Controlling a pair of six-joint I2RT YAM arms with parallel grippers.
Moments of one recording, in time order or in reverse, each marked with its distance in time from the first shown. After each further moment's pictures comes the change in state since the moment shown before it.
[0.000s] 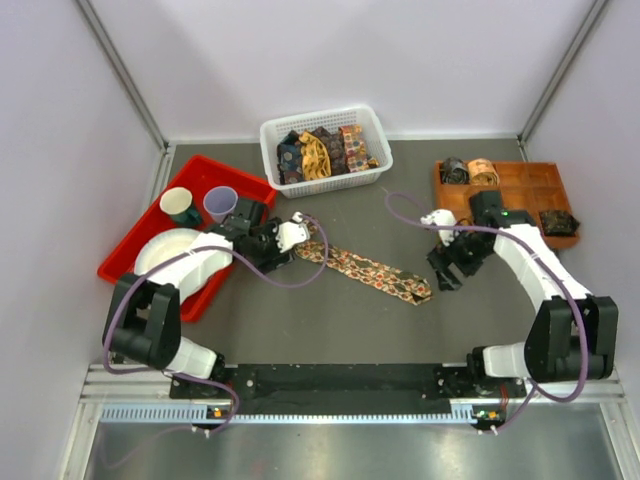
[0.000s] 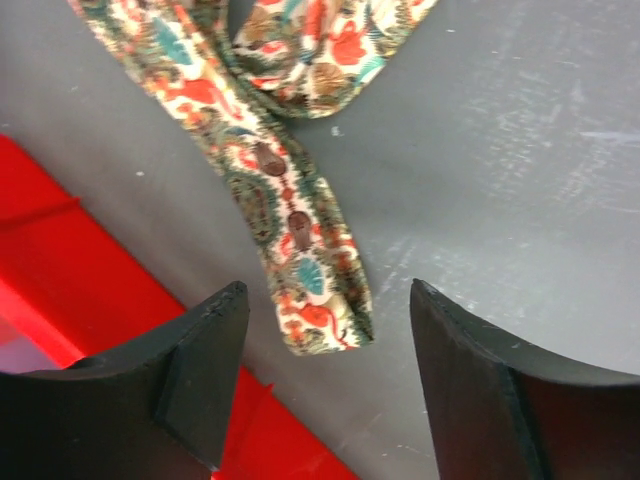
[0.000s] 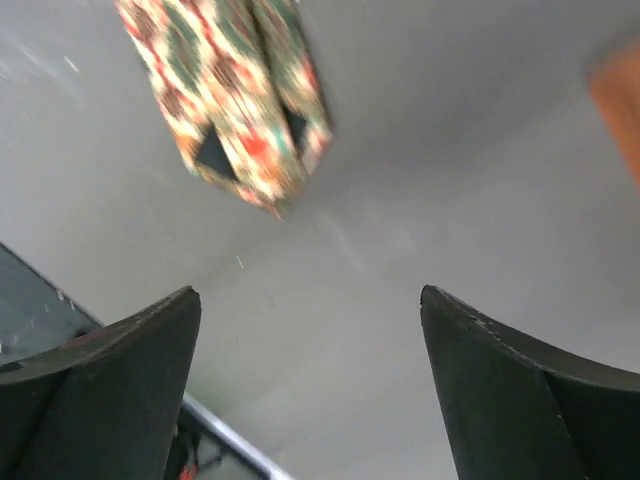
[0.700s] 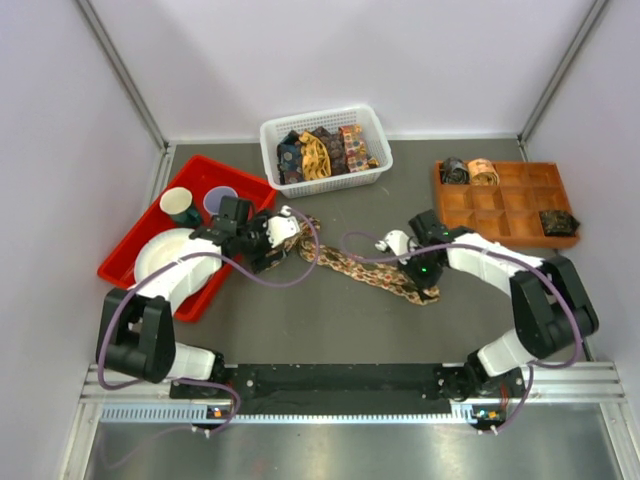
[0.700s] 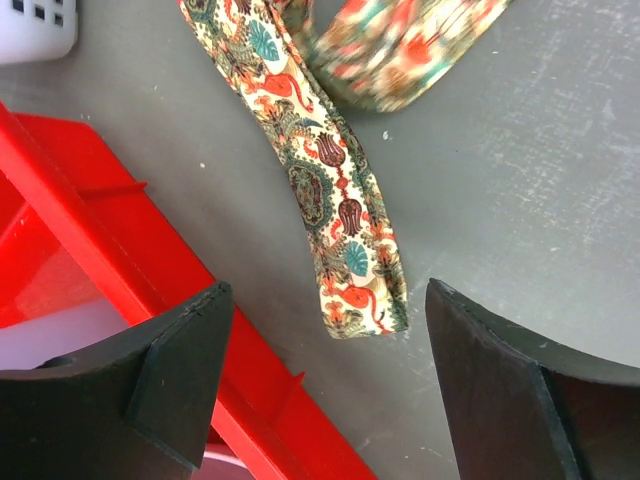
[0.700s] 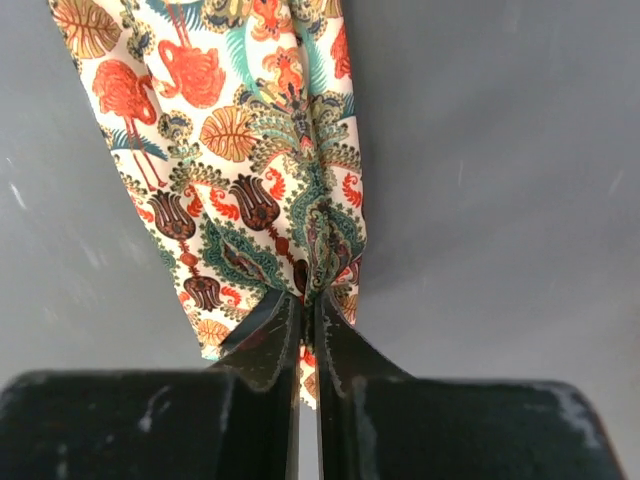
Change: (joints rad) left arm 0.071 -0.081 -0.036 0.069 0.064 -0.003; right arm 0.401 0.200 -0.114 0.375 0.233 0.183
